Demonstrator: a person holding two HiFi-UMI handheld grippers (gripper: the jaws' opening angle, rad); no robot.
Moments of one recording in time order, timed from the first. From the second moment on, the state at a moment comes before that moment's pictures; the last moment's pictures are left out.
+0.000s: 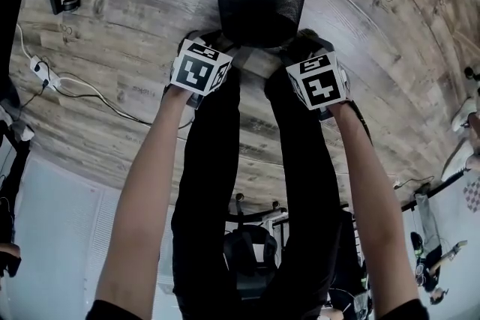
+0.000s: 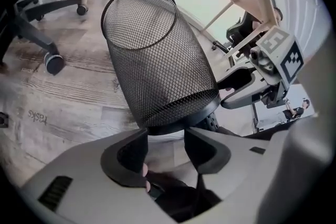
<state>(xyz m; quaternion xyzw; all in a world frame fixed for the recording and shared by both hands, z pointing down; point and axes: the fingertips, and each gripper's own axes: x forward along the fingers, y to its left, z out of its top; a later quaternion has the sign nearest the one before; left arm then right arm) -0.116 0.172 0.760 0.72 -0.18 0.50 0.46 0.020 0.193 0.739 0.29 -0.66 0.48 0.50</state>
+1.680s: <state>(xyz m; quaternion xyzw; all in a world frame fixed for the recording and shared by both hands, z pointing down) -0.108 0.063 0.690 0.78 -0.14 0.48 0.38 -0.012 0.132 0.728 0.42 -0.59 0.58 0.38</state>
